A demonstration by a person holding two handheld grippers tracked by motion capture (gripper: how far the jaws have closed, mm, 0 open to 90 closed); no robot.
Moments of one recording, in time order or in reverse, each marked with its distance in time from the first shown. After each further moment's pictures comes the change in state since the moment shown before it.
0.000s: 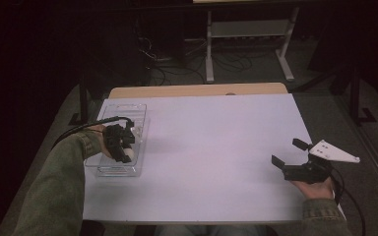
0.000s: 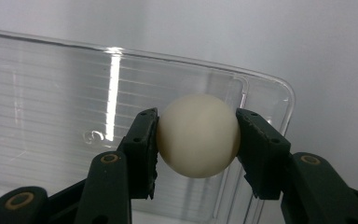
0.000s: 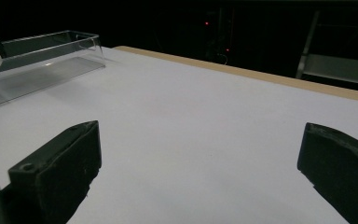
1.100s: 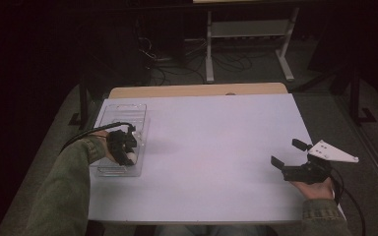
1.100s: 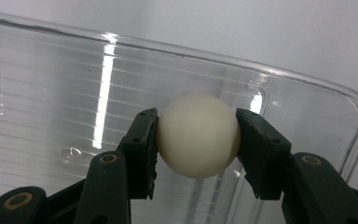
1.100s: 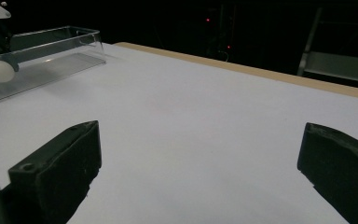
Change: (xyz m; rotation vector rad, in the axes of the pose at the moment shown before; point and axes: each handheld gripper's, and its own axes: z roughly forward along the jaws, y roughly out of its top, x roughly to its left) left arm 0.008 -0.008 0.033 -0.046 -0.031 -0.048; right arm 0.001 -0.001 0.001 0.014 0.003 -0.003
